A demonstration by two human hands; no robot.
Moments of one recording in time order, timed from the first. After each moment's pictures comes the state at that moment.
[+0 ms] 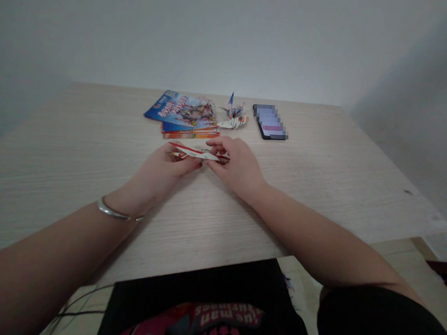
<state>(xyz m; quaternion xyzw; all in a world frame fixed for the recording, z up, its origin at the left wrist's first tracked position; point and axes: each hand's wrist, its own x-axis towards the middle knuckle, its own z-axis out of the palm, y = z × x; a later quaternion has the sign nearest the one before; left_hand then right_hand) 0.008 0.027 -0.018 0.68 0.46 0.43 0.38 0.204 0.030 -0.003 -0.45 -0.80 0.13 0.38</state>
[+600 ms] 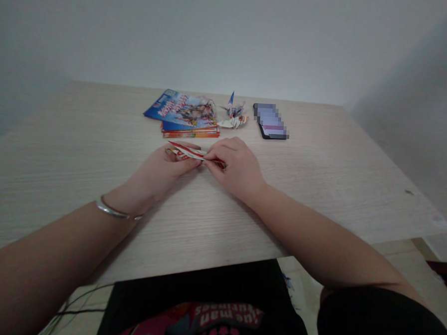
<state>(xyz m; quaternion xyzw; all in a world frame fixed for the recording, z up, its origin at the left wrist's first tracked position) 0.007 0.027 -0.018 0.59 0.44 0.44 0.51 0.203 0.028 -0.007 -0.38 -0.84 0.05 0.38</state>
